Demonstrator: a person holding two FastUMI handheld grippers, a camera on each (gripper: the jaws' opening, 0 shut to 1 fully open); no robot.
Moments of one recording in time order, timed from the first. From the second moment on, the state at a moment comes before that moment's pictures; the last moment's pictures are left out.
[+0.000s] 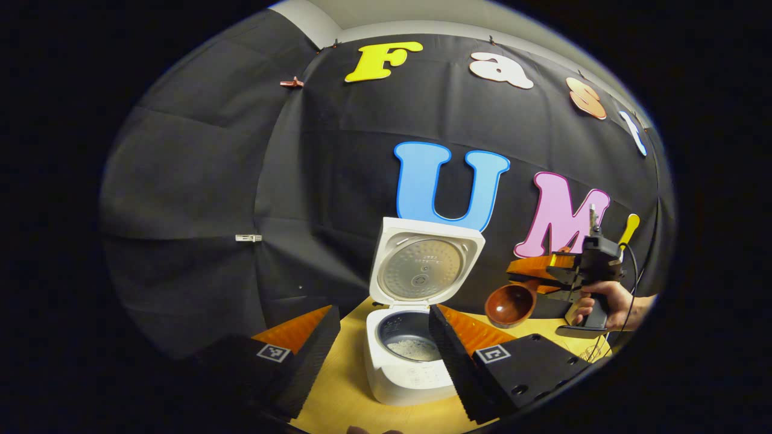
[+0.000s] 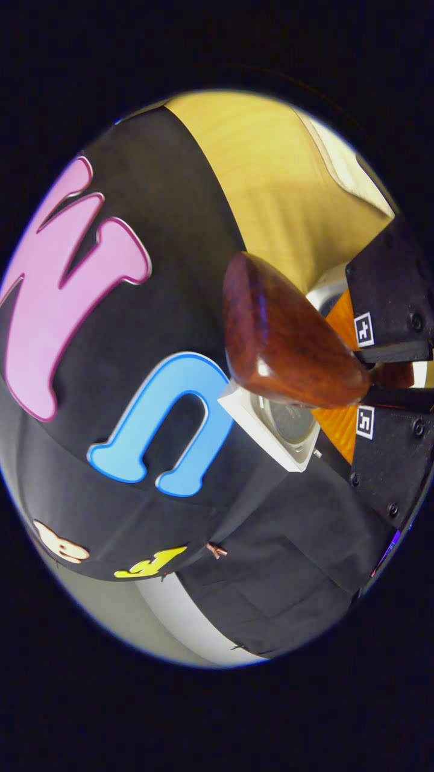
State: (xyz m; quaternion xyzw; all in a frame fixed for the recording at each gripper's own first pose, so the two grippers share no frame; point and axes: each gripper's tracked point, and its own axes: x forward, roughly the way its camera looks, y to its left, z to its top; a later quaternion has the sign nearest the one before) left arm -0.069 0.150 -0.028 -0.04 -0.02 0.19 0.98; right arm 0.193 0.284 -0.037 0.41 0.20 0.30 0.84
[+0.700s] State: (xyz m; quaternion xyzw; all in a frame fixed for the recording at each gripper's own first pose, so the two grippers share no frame) left arm 0.000 0.061 -0.020 -0.03 -0.01 0.10 0.99; right arm 0.145 -0.029 -0.073 0.29 0.13 0.11 0.94
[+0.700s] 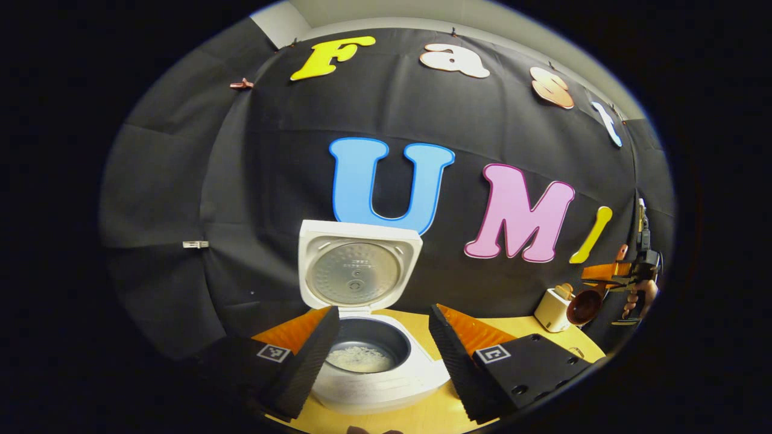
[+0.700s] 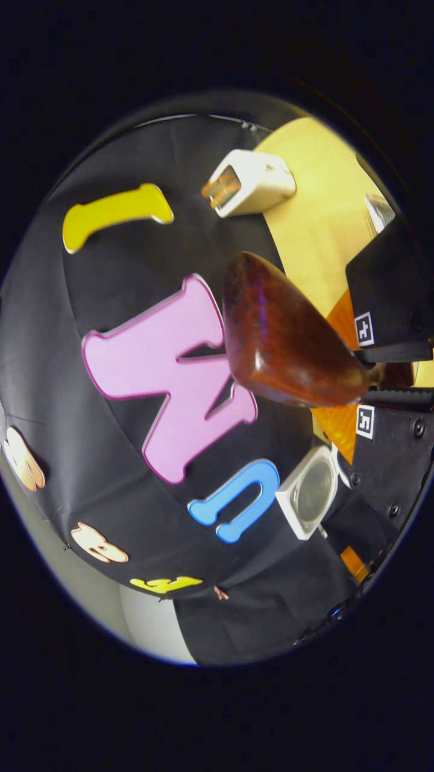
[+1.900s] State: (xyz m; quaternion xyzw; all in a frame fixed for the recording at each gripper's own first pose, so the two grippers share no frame) left arm 0.041 -0.005 -0.016 -0.01 0.02 0.11 0.99; right arm 0.112 -0.118 -0.340 0.20 0.31 0.04 0.93
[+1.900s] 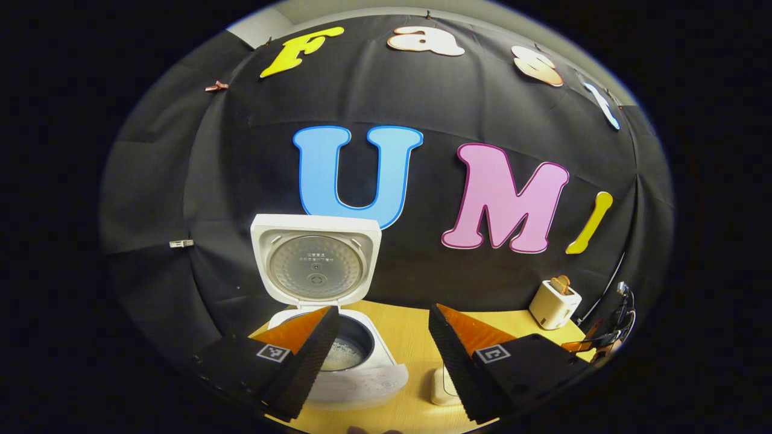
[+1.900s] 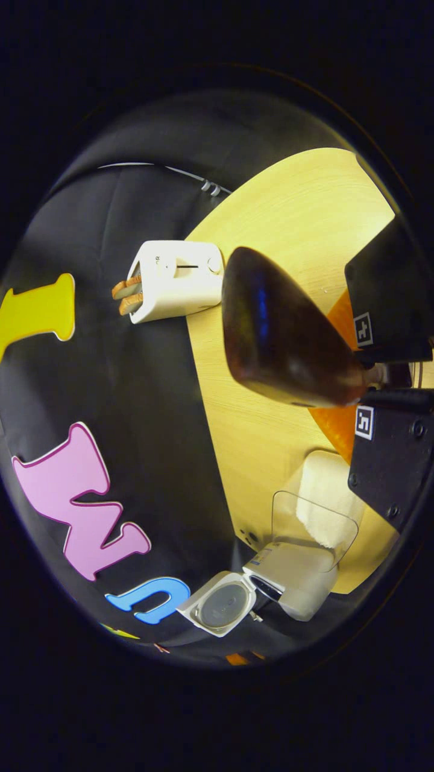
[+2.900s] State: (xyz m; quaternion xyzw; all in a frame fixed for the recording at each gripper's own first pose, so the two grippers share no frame) left arm 0.059 0.026 0.054 0.02 -0.04 0.08 1.00; right arm 0.056 -0.169 -0.304 0.24 0.29 -0.11 0.92
